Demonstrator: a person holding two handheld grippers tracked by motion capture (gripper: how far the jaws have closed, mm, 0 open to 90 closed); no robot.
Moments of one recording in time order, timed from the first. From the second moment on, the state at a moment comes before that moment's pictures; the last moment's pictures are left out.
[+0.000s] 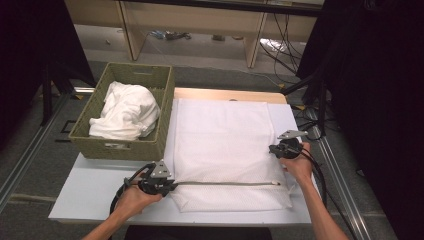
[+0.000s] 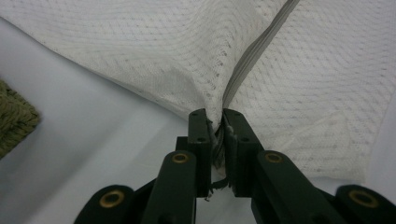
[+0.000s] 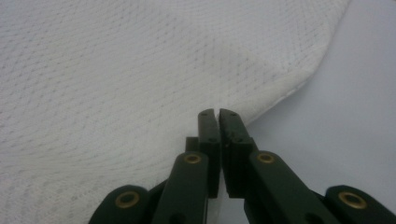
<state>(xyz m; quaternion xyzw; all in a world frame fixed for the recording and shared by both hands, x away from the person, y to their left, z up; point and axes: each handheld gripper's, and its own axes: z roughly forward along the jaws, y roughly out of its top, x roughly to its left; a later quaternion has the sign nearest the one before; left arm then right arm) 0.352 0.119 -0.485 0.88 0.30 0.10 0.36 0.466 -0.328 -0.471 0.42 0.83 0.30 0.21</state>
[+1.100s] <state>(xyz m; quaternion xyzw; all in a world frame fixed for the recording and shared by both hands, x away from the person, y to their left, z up) 0.348 0.125 -0.462 0.84 0.34 0.14 0.40 0.457 -0.344 -0.456 0.48 0.77 0.37 0.21</state>
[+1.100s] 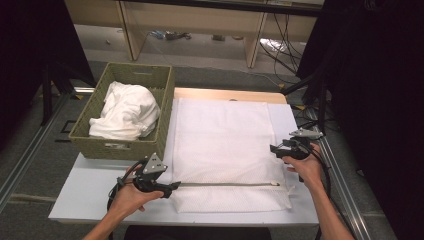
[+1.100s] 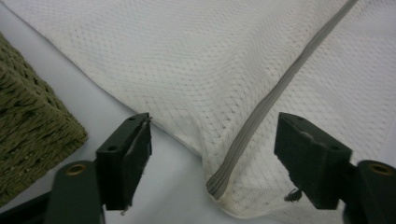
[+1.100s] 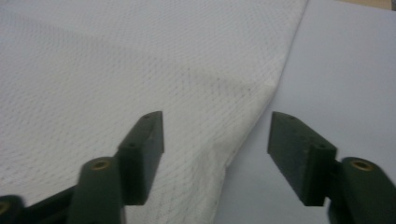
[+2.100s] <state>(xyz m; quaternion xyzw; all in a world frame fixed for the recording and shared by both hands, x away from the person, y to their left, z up) 0.346 0.070 -0.461 0.86 0.27 0.16 0.40 0.378 -0.373 -0.442 0.46 0.81 0.32 0.15</state>
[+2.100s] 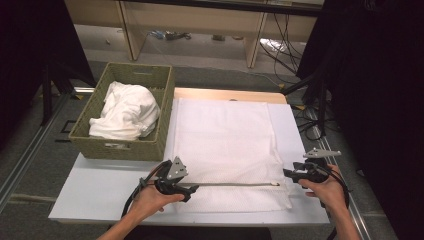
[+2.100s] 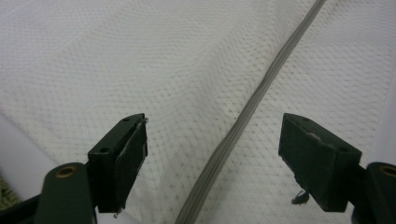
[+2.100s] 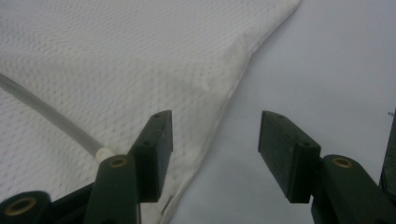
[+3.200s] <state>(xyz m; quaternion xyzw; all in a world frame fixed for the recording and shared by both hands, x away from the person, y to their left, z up) 0.356 0.003 -0.472 0.89 0.21 0.13 0.39 0.358 -0.348 -0.468 0.43 0.86 0.25 0.12</state>
